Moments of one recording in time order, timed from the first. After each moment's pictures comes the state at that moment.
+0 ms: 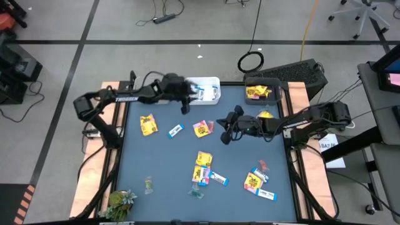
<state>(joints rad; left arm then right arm) 0.51 1.60 0.96 0.10 0.20 0.30 -0.02 1.42 0.56 0.44 0.36 0.23</state>
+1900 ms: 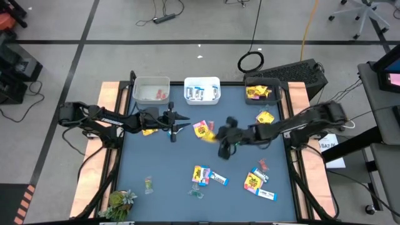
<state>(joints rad) 0.19 1.39 0.41 0.80 0.07 0.21 0.13 1.46 0.81 -0.04 0.34 0.27</state>
